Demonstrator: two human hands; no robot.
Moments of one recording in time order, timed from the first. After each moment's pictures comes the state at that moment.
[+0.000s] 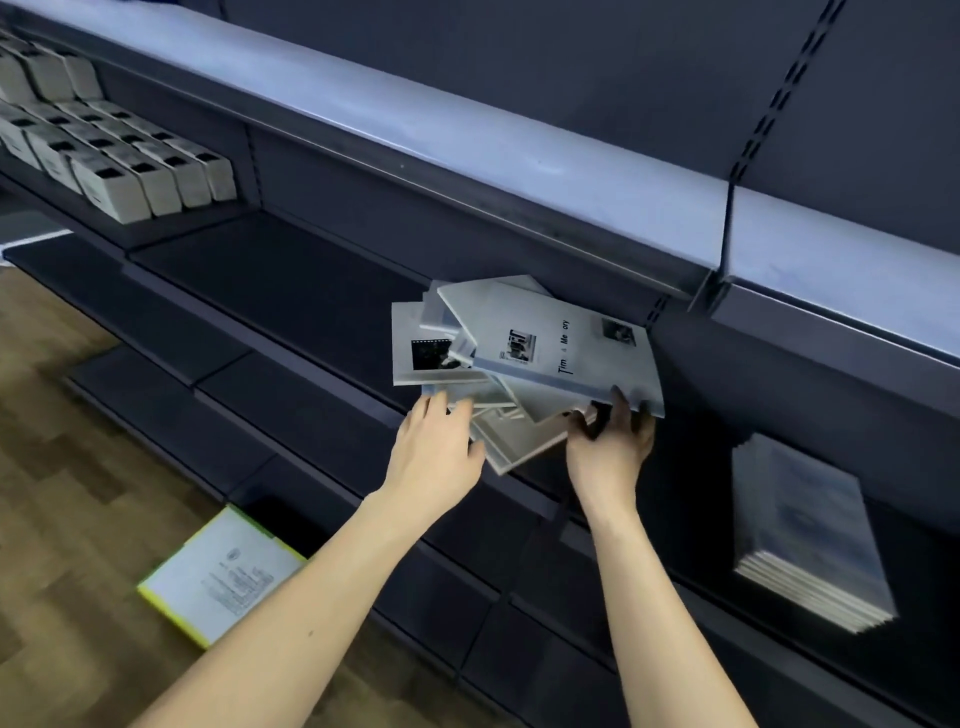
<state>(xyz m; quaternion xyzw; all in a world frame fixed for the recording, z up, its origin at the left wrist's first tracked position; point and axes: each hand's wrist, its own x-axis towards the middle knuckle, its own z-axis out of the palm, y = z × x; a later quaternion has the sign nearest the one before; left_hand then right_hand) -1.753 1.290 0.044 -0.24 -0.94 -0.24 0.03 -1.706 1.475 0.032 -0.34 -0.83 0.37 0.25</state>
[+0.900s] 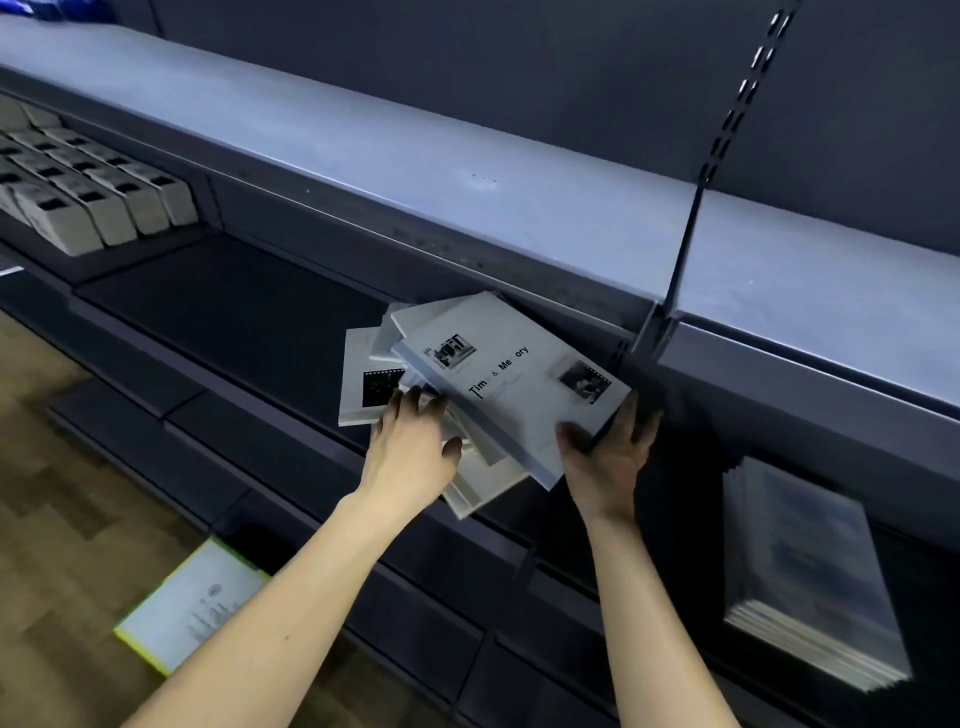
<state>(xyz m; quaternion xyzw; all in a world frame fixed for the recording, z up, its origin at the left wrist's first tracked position) -1.801 1.346 0.048 -0.20 -0.96 -0.22 0.00 -1.733 1.541 0.025 -0.35 -0.79 0.45 0.24</state>
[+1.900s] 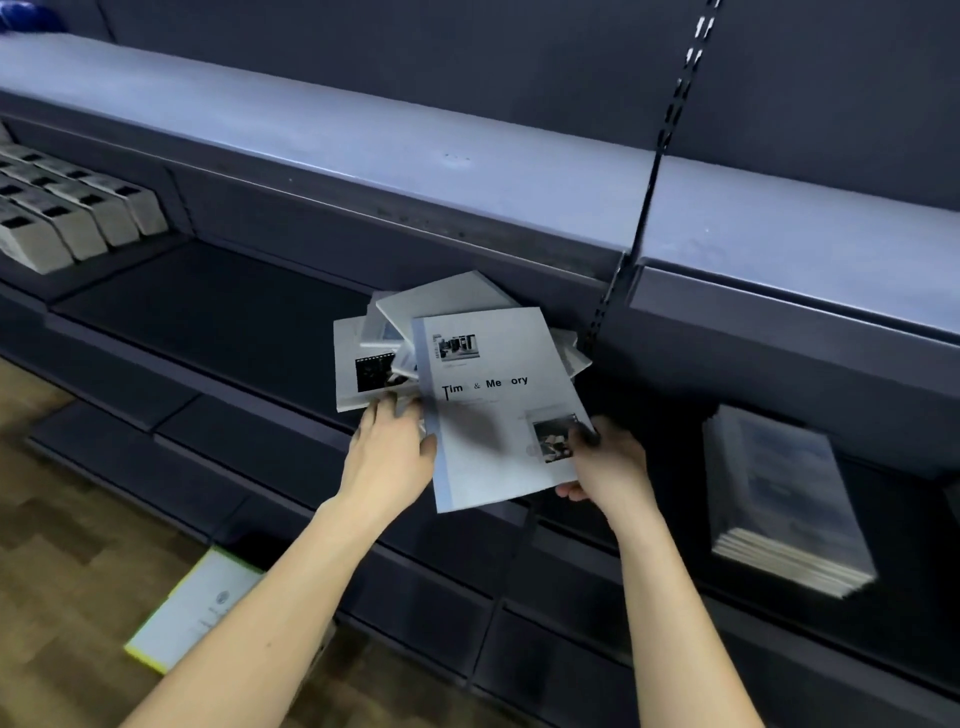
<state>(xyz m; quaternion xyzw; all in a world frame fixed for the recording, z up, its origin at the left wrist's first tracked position) -1.778 1.314 0.043 -0.20 -0.95 -0.22 -0.02 -1.675 1.517 0.055 -0.39 -0.76 0.51 0.10</state>
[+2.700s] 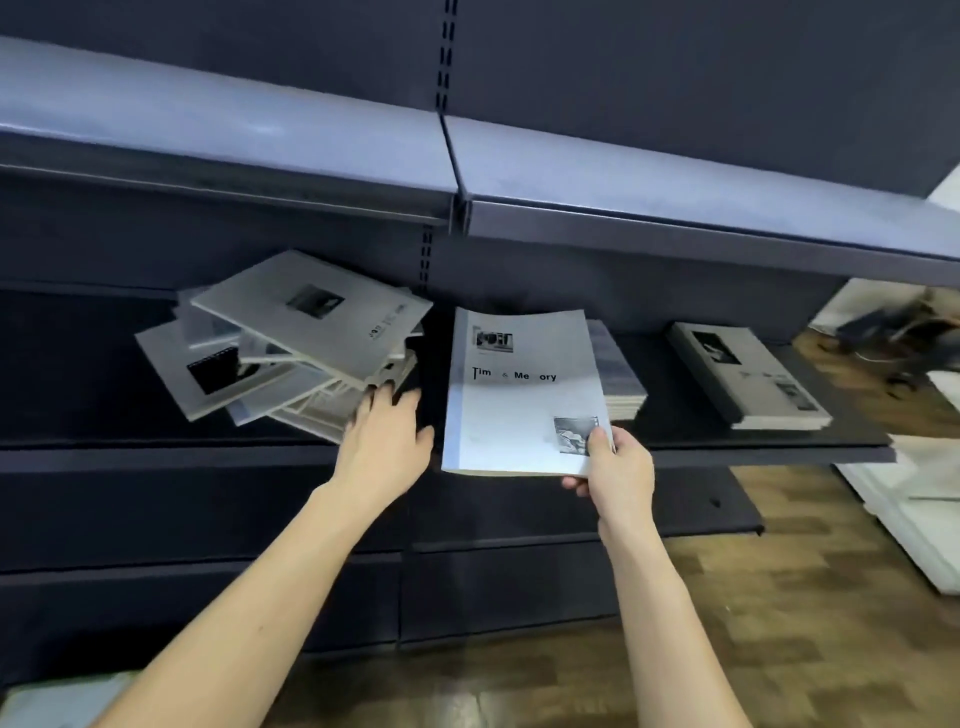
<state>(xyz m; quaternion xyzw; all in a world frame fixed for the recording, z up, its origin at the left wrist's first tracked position) -1.709 1.347 0.056 -0.45 -0.86 -0.22 -0.09 -1.505 1.461 0.053 -0.55 -0.57 0.48 0.37</state>
